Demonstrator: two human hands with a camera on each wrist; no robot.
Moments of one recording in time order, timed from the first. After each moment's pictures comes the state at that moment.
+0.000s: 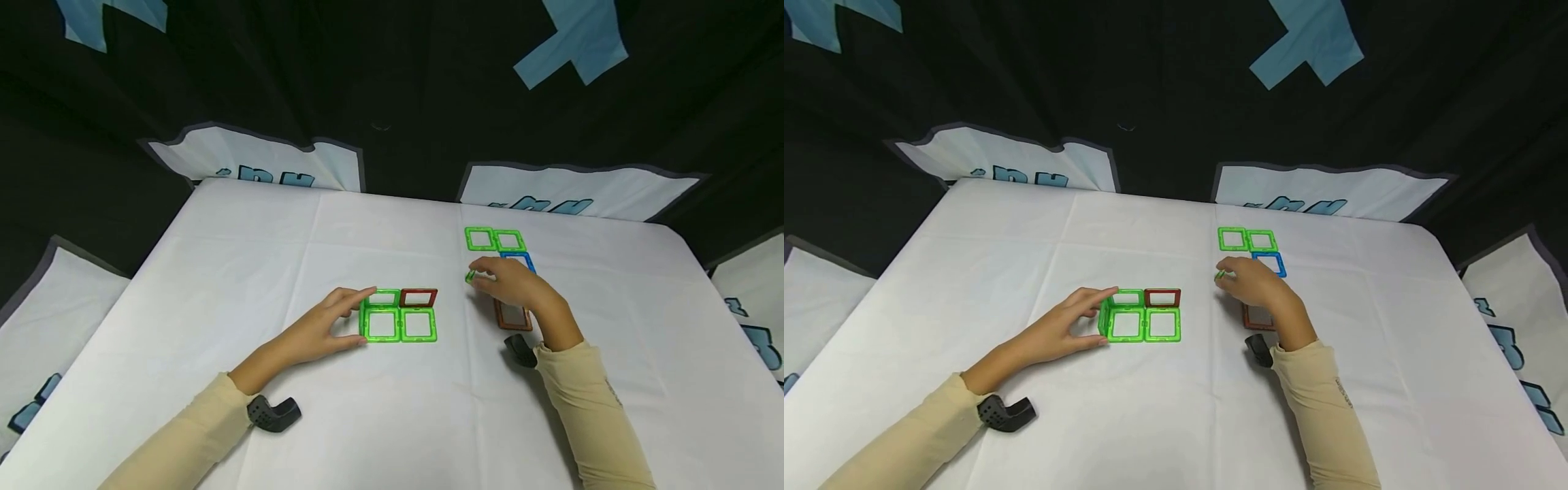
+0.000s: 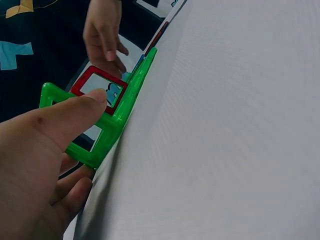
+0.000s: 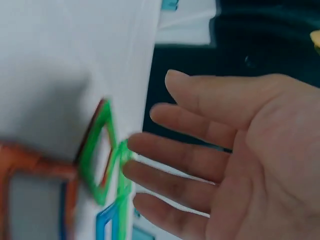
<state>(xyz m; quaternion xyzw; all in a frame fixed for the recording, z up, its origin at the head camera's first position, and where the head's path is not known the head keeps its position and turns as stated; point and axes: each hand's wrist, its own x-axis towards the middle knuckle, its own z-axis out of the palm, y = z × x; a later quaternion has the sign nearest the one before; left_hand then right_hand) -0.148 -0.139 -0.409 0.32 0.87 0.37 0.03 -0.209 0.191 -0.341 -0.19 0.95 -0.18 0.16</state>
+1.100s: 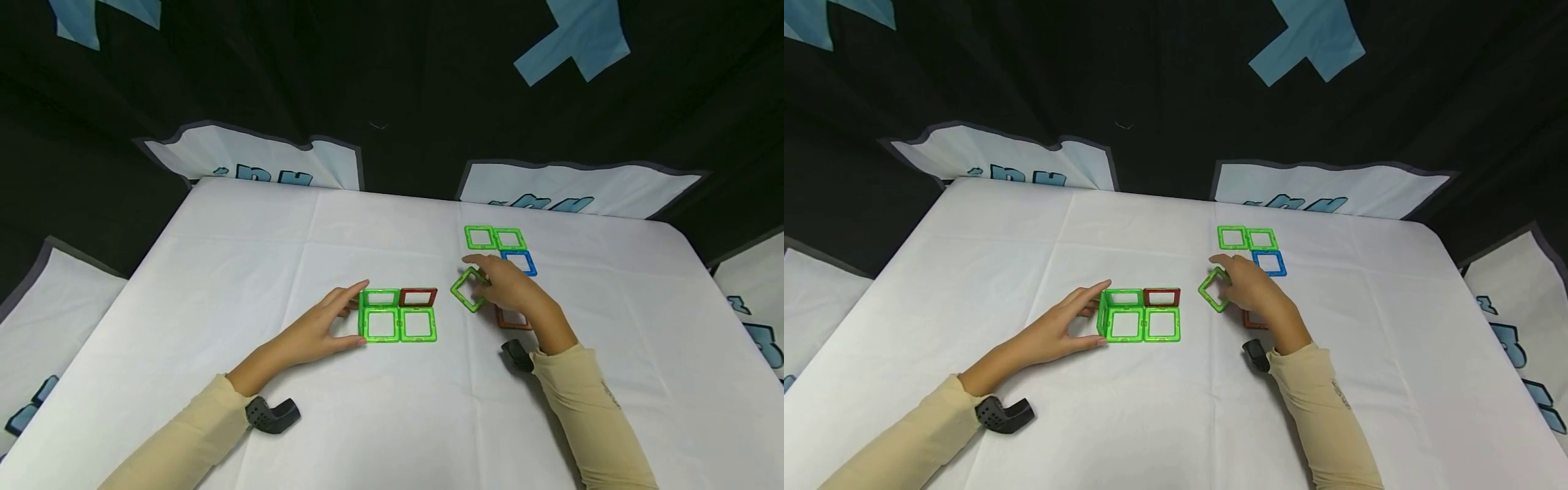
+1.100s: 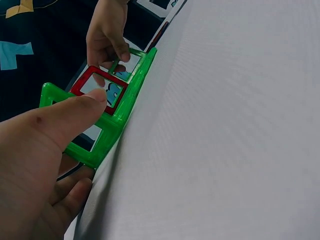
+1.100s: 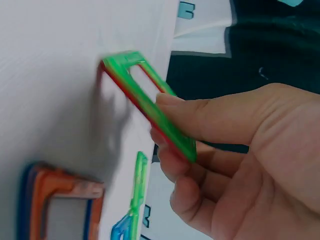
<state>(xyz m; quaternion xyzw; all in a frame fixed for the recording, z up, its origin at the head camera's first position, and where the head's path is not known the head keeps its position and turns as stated) -0.147 -0.139 -0.406 0.32 0.87 0.38 0.03 -0.209 0.184 -0.356 -0.14 0.96 -0.19 0.15</state>
